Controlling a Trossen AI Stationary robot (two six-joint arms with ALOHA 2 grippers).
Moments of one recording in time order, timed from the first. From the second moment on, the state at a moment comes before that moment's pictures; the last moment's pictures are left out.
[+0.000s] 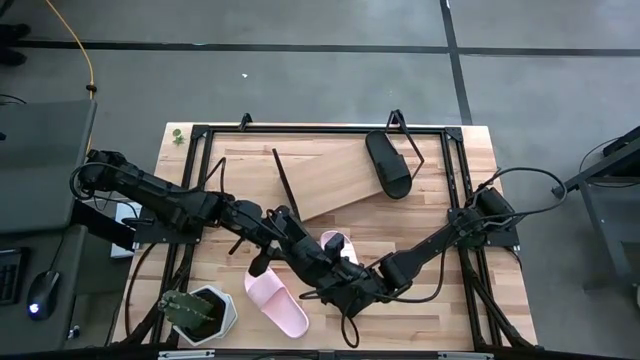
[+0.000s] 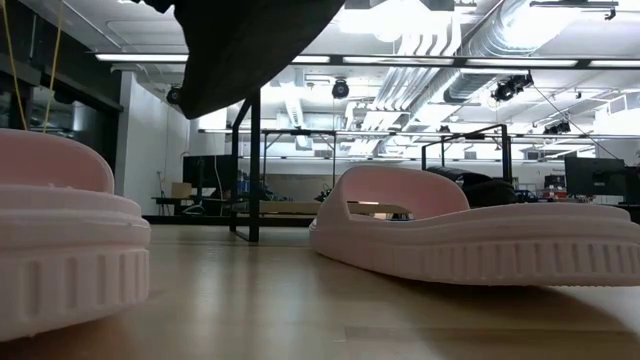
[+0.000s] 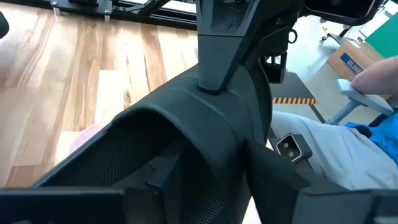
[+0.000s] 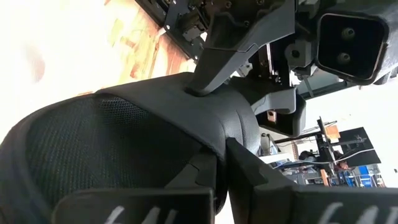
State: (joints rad) left arm -0.14 1.25 0.78 0.00 0.11 -0.25; right arm 0.56 1.92 1.53 -0.25 0.93 -0.50
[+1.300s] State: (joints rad) left arm -0.14 1.16 0.78 -0.13 0.06 -0.21; right arm 0.63 1.87 1.63 -0.70 1.20 -0.19
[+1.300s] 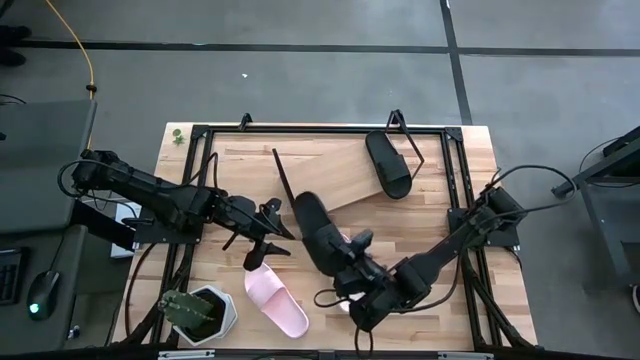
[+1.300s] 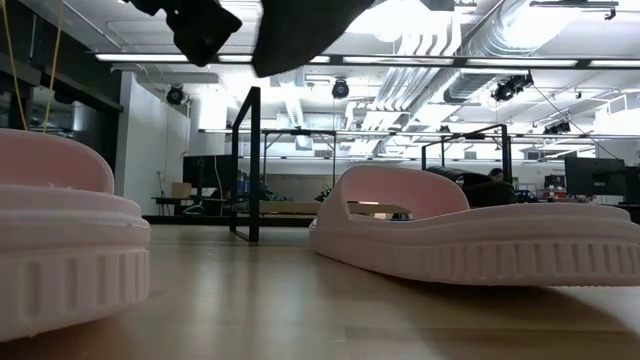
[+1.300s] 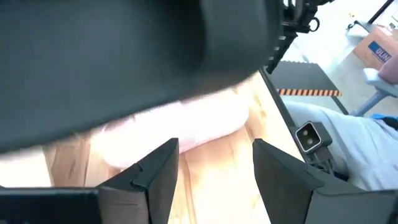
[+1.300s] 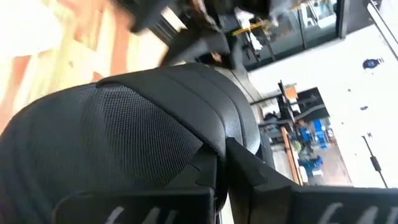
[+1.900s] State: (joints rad) left arm -0.14 1.16 0.78 -0.12 0.06 -0.21; right arm 0.64 1.81 1.63 -1.22 1.29 0.35
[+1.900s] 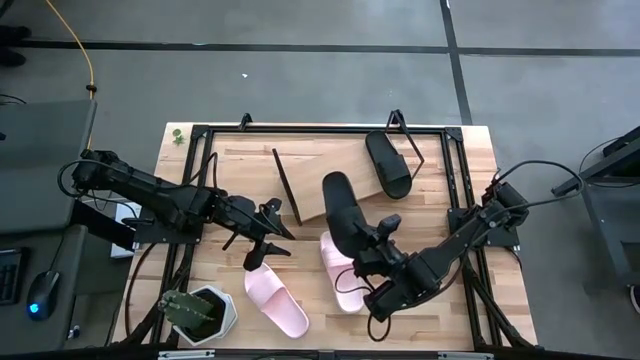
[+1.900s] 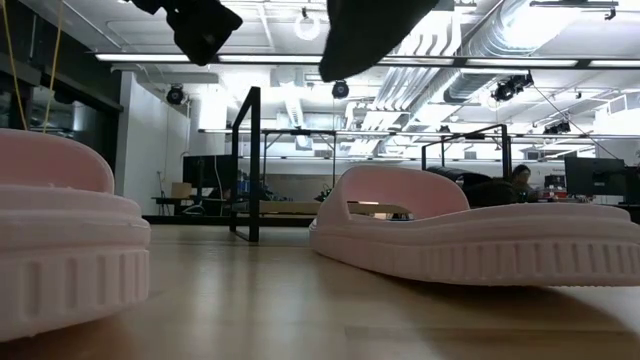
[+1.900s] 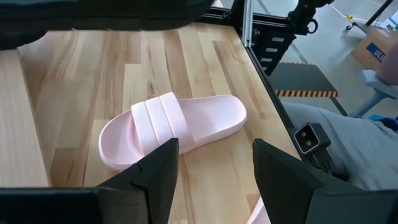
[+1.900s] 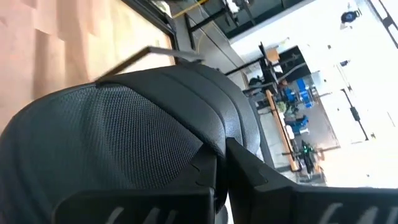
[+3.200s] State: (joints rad) left arm -0.14 1.16 0.78 -0.10 0.03 -0.21; right arm 0.45 1.45 1.63 -0.47 0.95 -0.54
